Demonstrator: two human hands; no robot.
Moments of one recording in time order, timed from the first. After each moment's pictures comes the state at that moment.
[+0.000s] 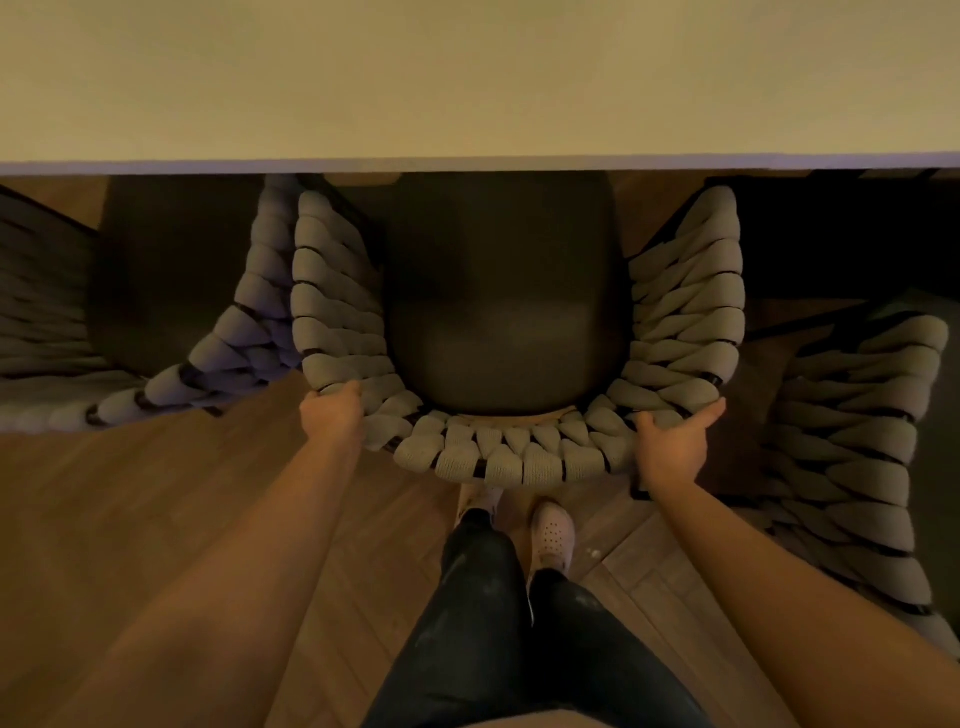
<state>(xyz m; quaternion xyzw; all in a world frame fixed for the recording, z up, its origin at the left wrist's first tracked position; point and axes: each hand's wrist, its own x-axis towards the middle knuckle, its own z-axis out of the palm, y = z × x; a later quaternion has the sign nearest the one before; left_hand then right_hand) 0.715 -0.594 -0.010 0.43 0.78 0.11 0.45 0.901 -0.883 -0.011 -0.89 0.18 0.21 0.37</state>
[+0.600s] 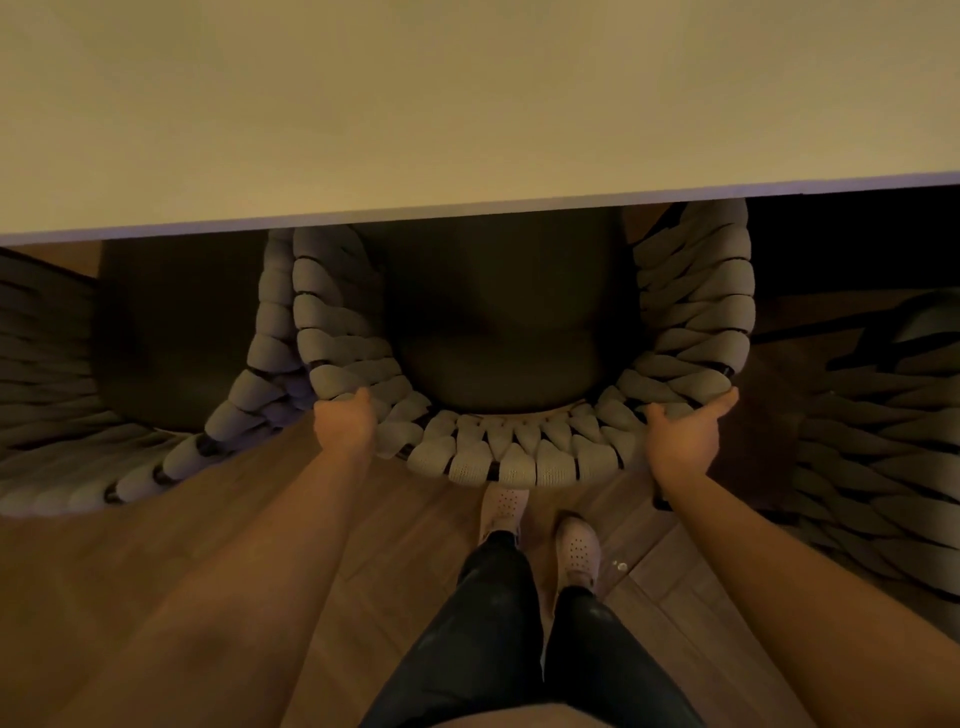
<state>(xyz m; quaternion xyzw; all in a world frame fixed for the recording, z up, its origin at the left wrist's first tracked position) 0.751 -0.527 -0.015 0.52 0.76 0.01 0.38 0.935 -0.818 -0.018 -0.89 0.19 0.20 0.36</state>
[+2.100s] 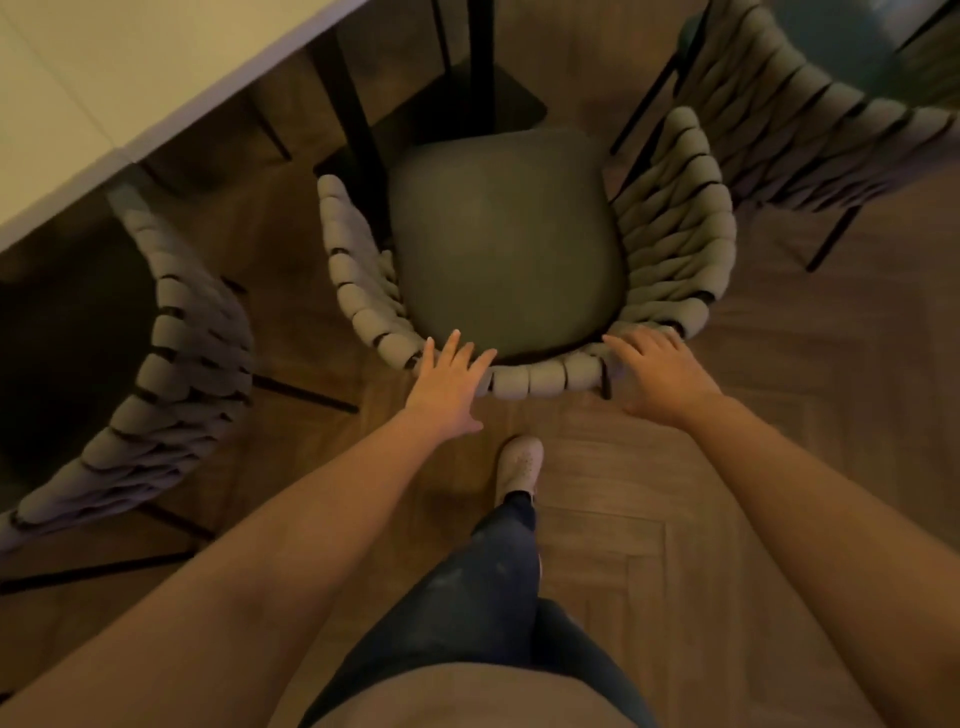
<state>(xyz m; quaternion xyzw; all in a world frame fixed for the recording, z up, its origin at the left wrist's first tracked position) 0.890 -1.187 0.013 0.95 -0.20 -0.25 -0.04 0.886 -1.475 0.023 -0.96 -0.14 0.23 -0.01</state>
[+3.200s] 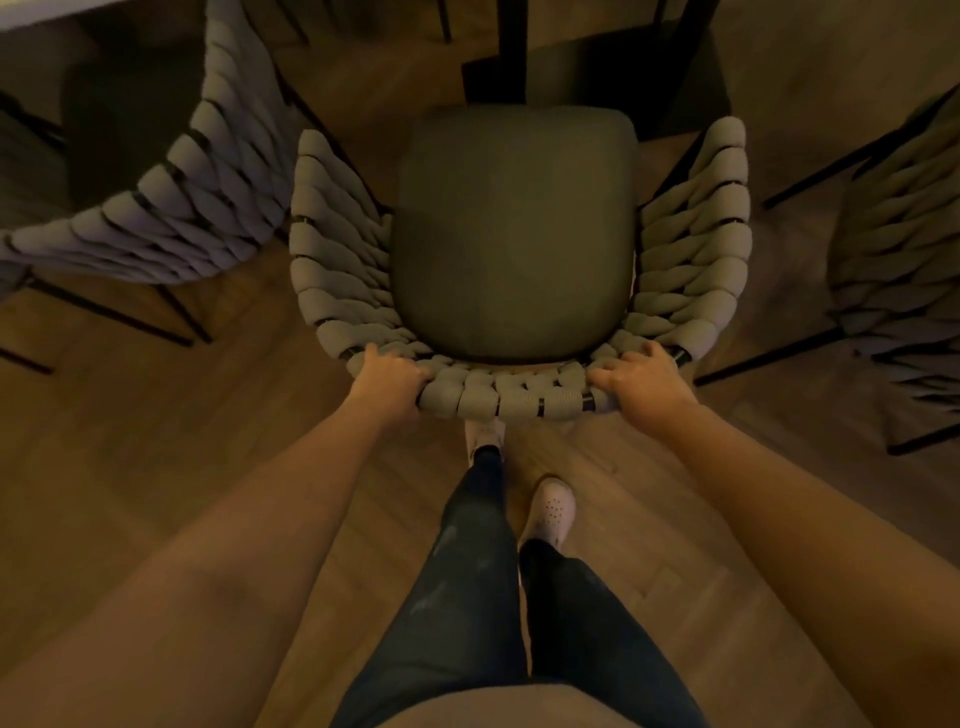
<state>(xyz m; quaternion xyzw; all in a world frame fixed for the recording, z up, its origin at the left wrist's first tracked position) 0.885 -1.279 0.003 0.93 0.06 -0.35 -0.09 1.038 -1.554 -0.014 -0.83 -0.48 0.24 -0.17</state>
